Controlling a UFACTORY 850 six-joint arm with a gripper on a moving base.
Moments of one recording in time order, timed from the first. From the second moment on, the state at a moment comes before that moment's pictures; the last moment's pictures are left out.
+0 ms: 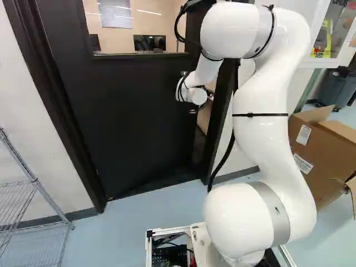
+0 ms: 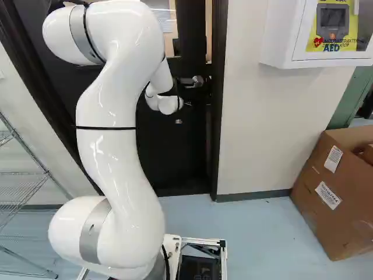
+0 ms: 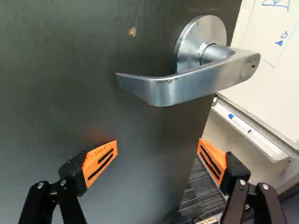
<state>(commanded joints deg) 0.4 -30.1 -62.2 5.3 41.7 0.0</state>
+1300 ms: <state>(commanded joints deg) 6.7 -36.2 -70.3 -5.7 39.2 0.0</state>
